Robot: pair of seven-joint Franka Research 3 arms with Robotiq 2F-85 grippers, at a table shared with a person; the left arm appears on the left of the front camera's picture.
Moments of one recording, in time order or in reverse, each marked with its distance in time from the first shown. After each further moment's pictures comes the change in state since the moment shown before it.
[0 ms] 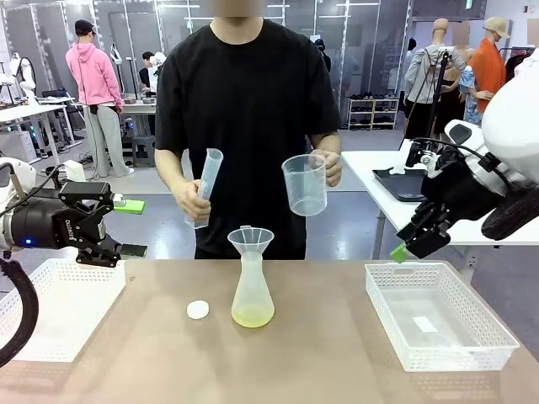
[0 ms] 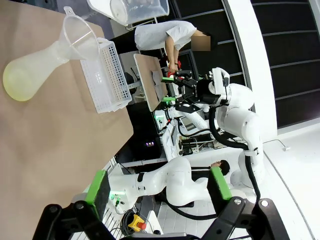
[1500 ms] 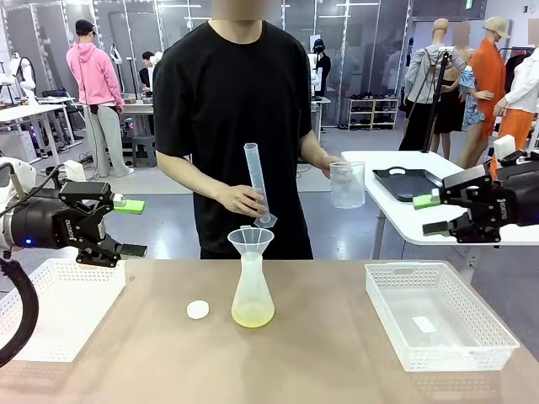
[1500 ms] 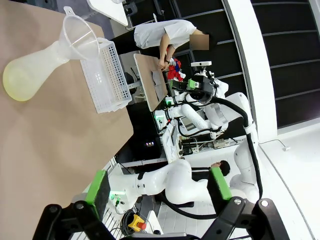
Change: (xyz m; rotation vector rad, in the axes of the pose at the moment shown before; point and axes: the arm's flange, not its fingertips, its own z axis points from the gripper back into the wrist) left arm 0.000 0.000 0.000 0.000 0.000 0.000; right arm -0.082 -0.040 0.023 0.497 -0.467 -1.225
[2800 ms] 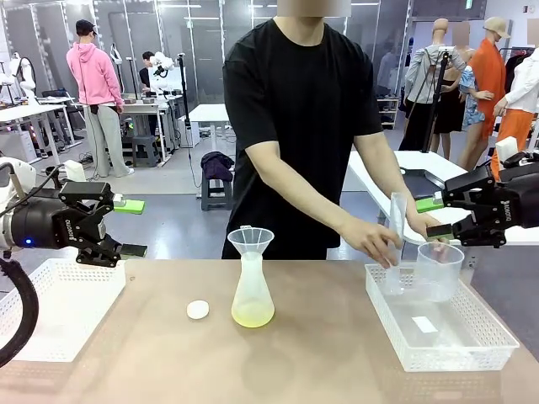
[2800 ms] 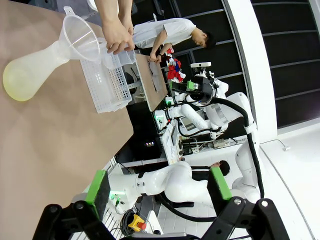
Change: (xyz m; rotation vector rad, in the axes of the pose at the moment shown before) left arm 0.000 0.000 0.000 0.000 0.000 0.000; right arm -0.002 -0.003 0.007 -0.030 0.015 -0.003
